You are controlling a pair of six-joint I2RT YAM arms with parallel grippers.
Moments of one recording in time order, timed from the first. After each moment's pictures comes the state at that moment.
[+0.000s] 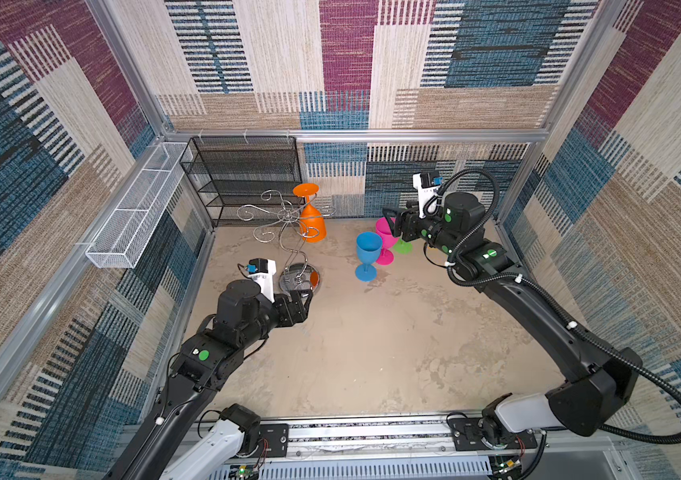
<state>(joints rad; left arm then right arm) -0.46 0.79 1.01 -0.68 0.00 -0.51 0.49 1.40 1.44 -0.21 -0.07 0.20</state>
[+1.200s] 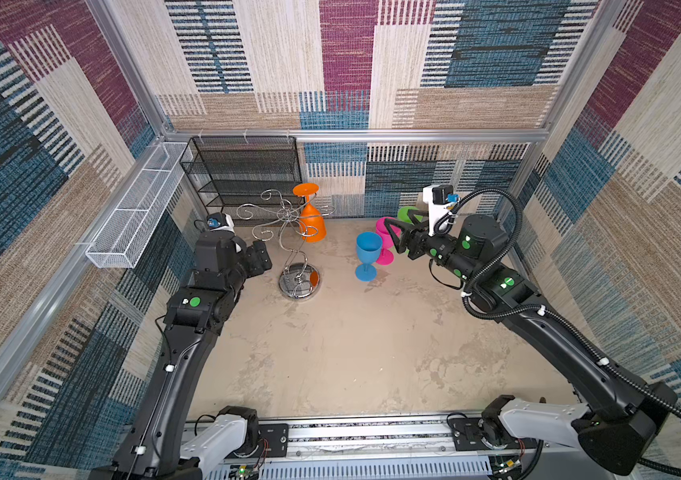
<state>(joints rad) -0.12 1.08 1.29 -0.68 -0.15 -0.34 0.58 1.22 1.29 -0.11 -0.08 0.22</state>
